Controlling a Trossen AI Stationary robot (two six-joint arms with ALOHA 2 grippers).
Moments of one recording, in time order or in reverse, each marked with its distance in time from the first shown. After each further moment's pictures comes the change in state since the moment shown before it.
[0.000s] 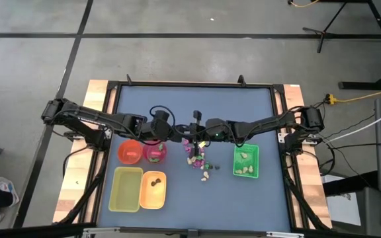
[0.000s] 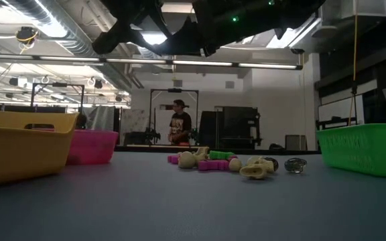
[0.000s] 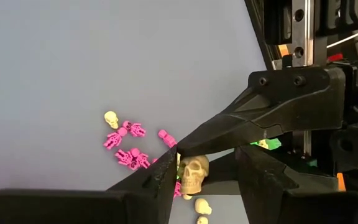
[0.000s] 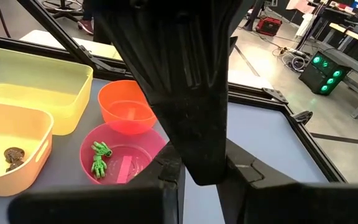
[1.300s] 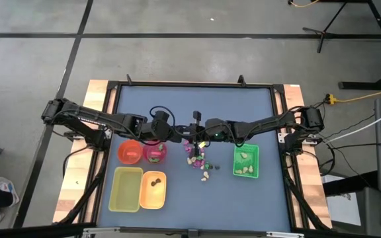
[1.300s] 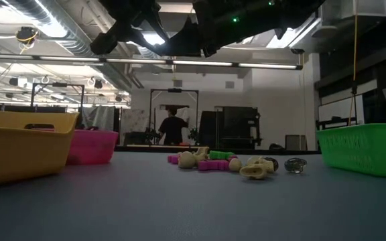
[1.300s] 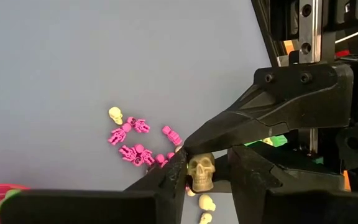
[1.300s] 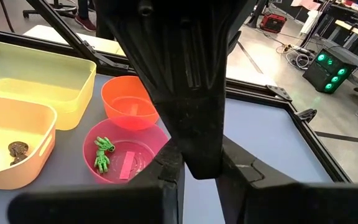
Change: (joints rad) left arm 0.000 0.002 -0.002 -0.019 0.010 -0.002; right arm 0.000 0.000 0.003 -0.021 -0.013 -0.001
